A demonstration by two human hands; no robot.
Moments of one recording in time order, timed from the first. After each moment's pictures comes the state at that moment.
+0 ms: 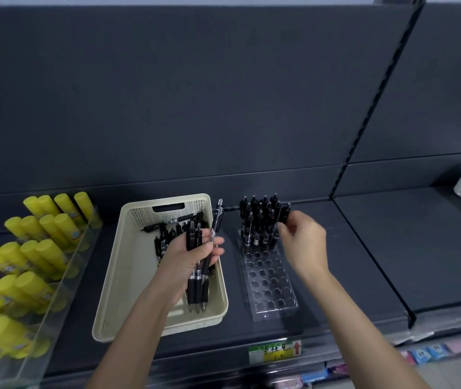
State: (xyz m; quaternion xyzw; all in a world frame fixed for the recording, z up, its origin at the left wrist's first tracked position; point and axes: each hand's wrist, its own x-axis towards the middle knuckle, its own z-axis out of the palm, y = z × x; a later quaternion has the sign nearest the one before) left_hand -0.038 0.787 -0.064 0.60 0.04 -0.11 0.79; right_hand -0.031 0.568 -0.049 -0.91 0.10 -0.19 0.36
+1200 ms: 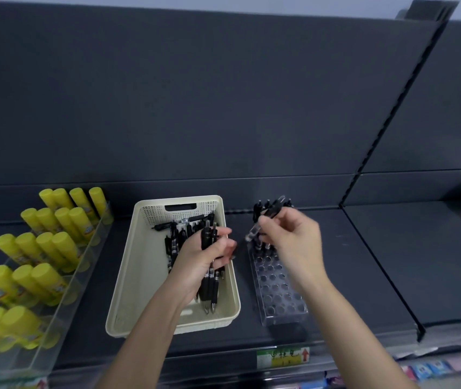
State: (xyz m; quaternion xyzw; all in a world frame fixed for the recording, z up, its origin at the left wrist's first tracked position) left_hand -0.032 0.790 -0.073 0.65 -0.02 -0.10 0.75; right_hand -0.047 0.619 -0.010 -0.74 0.06 -0.14 0.66
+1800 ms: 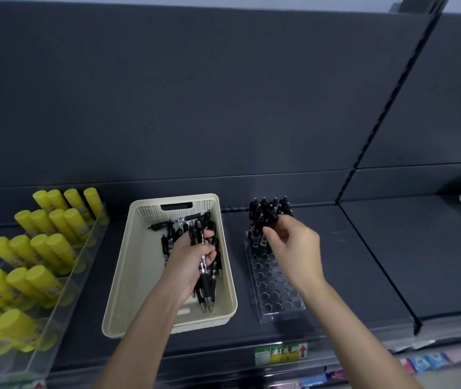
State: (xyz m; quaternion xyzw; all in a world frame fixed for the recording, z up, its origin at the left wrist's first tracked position) left_hand -0.027 0.791 -0.075 0.59 0.14 -0.09 0.79; right_hand -0.043 0.599 -0.041 -0.89 0.02 -0.19 0.41
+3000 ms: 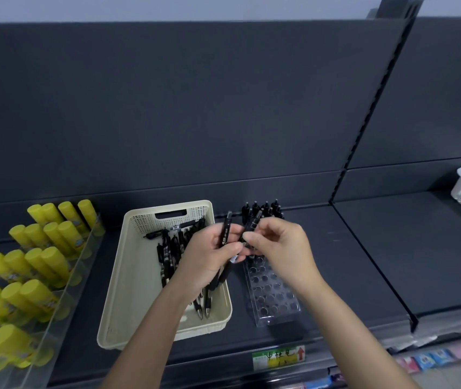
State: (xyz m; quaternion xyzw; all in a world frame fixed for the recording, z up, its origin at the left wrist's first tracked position) left_hand -0.036 0.761 -0.037 0.67 -0.11 -0.09 0.73; right_hand -0.056 0.606 -0.010 -0.80 0.00 -0.08 0.59
